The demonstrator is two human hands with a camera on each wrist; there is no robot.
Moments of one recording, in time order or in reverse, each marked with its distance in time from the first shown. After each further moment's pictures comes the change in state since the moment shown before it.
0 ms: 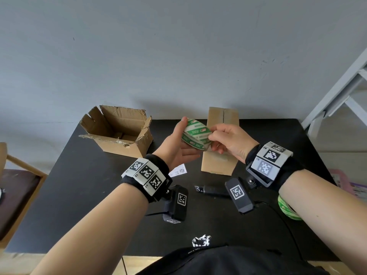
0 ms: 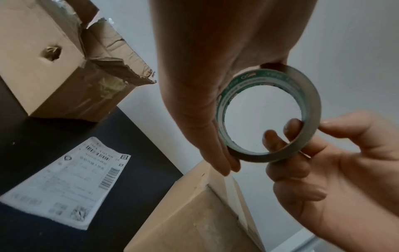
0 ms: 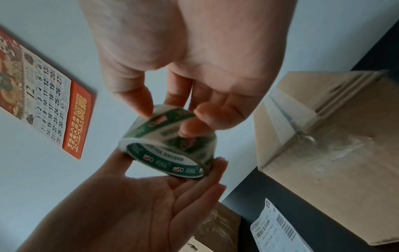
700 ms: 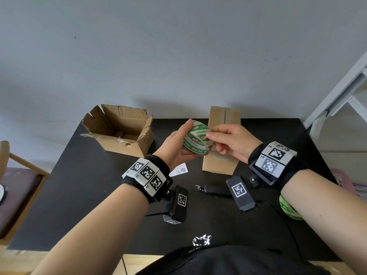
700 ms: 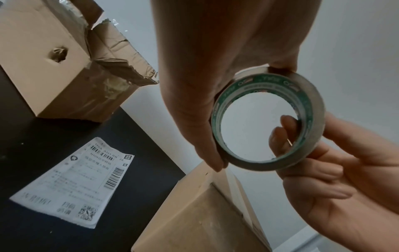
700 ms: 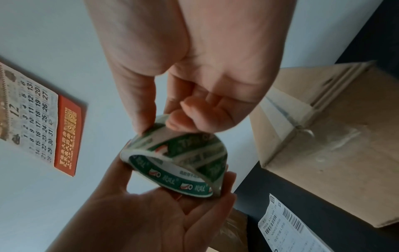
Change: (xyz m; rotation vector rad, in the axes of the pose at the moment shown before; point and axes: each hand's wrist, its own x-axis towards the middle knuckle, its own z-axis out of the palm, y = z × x) left_hand -0.006 -0.001 -0.001 0.007 -0.017 0.072; right_hand -0.001 0.004 -0.004 0.131 -0.045 0.008
